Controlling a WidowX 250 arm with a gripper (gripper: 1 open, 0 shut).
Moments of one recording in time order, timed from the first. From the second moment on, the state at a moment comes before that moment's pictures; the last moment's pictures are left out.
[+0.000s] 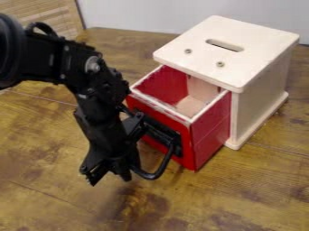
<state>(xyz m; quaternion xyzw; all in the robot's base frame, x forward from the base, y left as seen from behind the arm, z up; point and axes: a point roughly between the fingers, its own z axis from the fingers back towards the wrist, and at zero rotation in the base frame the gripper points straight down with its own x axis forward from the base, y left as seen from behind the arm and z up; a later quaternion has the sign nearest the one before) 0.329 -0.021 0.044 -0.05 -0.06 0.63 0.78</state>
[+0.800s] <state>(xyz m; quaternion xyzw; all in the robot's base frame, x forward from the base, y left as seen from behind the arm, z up) 0.327 -0.015 0.044 -0.04 -0.06 0.63 0.77</state>
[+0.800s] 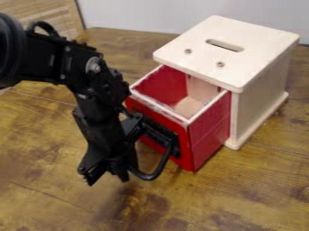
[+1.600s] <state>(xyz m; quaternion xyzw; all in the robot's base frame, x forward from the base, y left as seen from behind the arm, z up) 0.317 0.010 0.045 -0.01 -0.07 0.67 0.74</state>
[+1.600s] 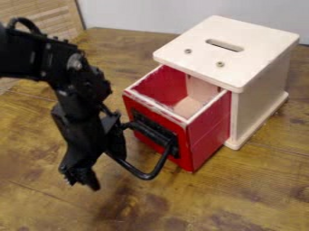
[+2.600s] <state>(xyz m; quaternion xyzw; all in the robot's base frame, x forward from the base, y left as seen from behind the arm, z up) 0.317 0.035 0.111 -0.01 -0.11 0.63 0.77</state>
